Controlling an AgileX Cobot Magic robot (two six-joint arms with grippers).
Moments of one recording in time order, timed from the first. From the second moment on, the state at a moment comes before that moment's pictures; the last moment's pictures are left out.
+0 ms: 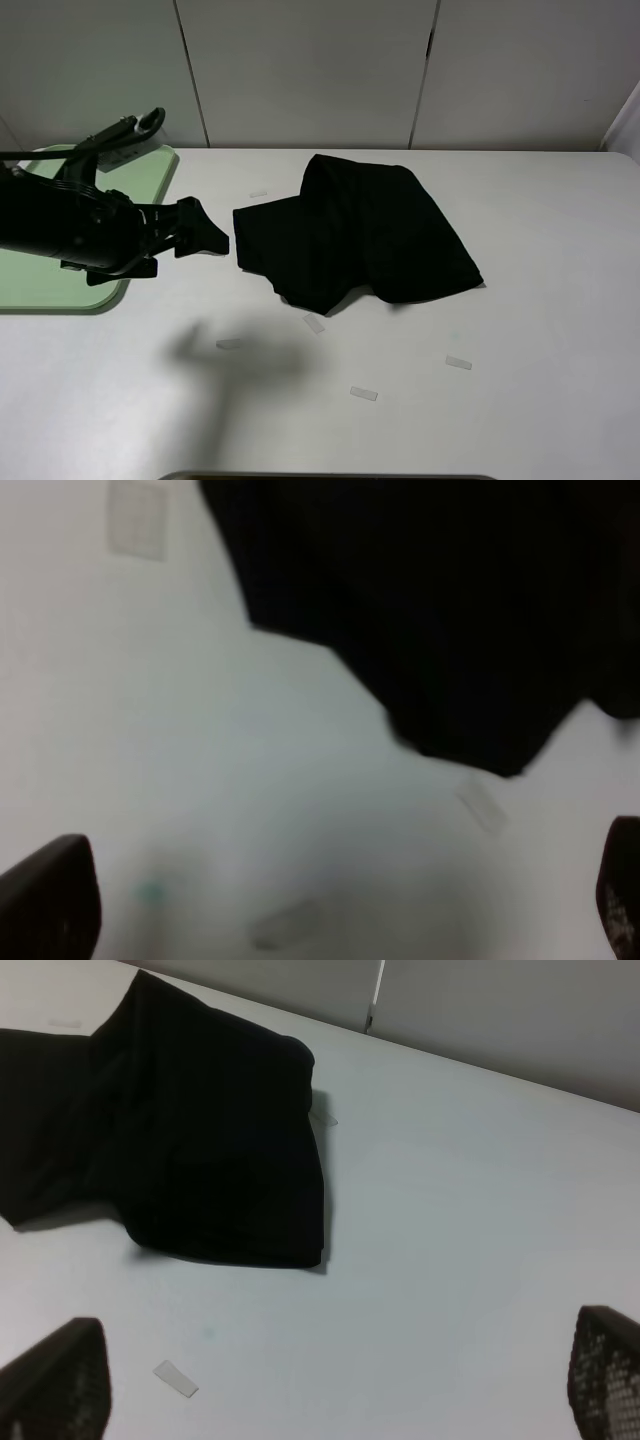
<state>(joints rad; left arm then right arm) -0.37 1.42 -0.54 -1.05 0.15 0.59 0.19 0.00 -0.49 0.06 1.03 -0.16</state>
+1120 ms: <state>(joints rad) -0.43 1.98 -0.92 -1.14 0.07 0.64 0.19 0.00 -0.49 0.06 1.03 -0.16</state>
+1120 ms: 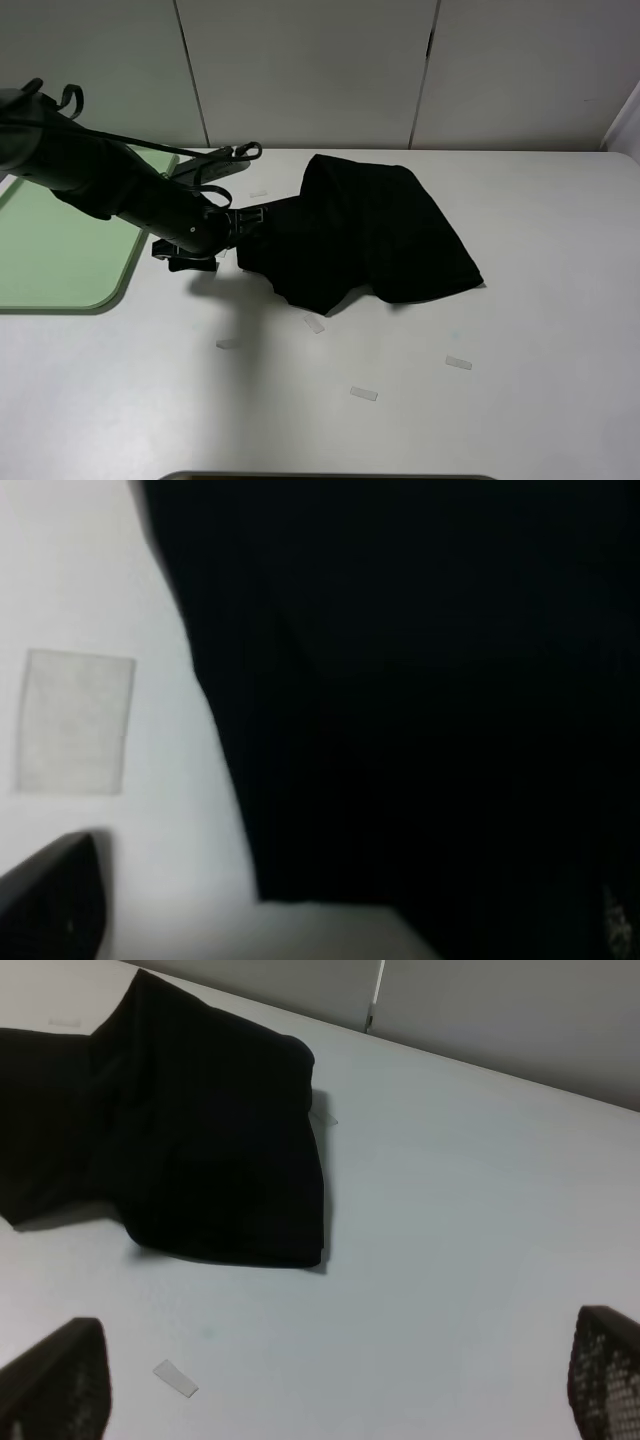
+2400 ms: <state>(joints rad) -0.30 1.82 -1.02 -0.67 0.41 0.62 0.19 0.00 -0.49 0.06 1.03 -0.16</state>
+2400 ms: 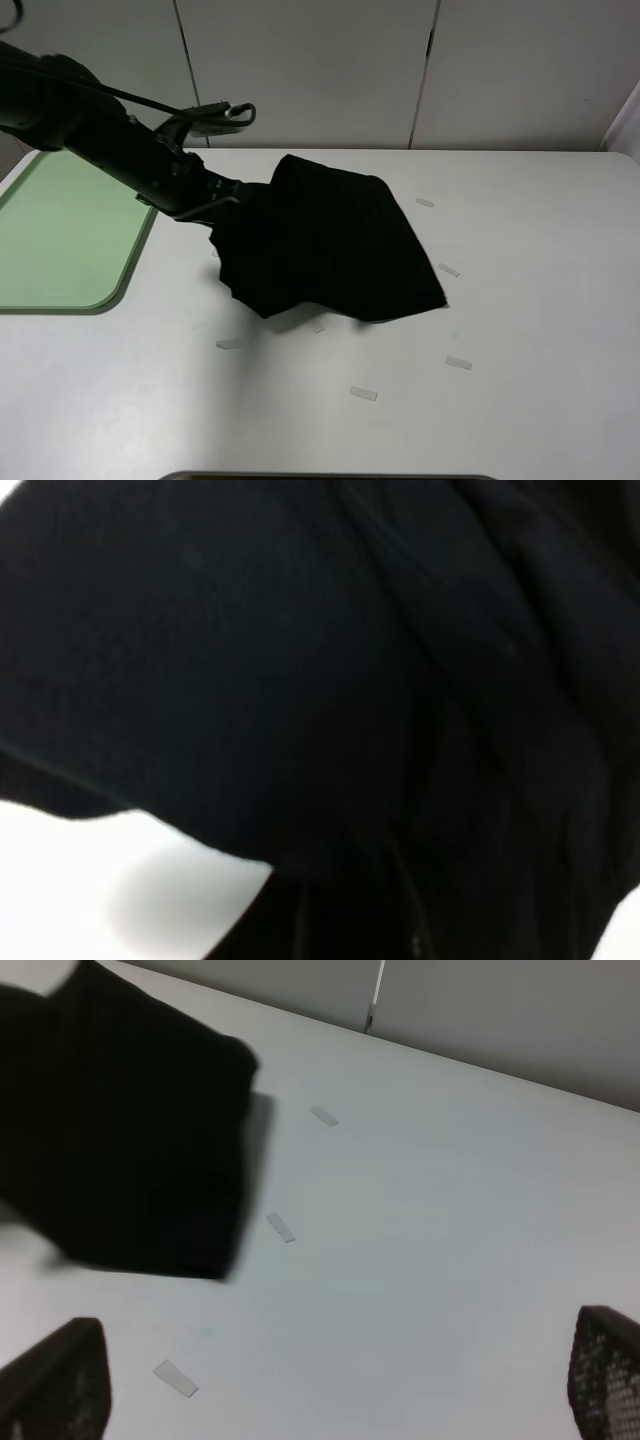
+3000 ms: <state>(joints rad) -0.14 1.65 -1.02 -0.36 0.73 0.58 0.19 0.00 -0.49 0.06 1.03 -0.16</state>
